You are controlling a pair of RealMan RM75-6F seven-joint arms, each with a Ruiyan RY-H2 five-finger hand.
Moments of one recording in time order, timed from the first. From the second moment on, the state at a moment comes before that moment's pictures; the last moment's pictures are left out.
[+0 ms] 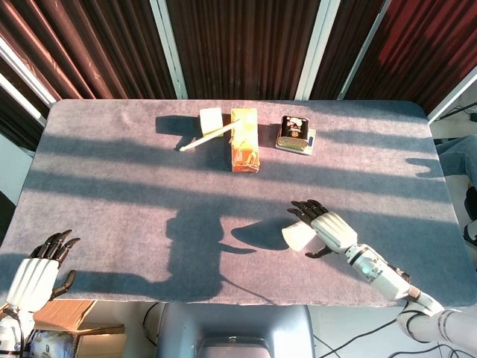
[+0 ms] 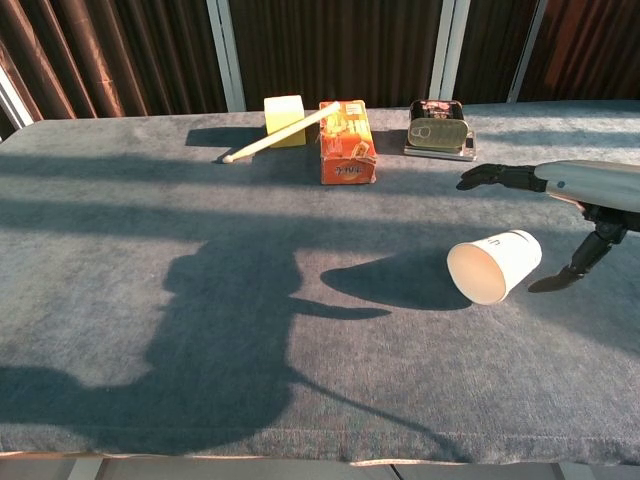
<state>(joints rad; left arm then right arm) -0.12 -1.15 0.02 -1.59 1.56 1.43 0.14 0.62 -1.39 -0.05 -1.25 -1.63 1.03 0.31</state>
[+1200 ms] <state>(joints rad) -0.12 -1.15 0.03 -1.60 1.56 1.42 0.14 0.67 -1.51 -0.04 -1.16 -1.62 1.02 0.46</state>
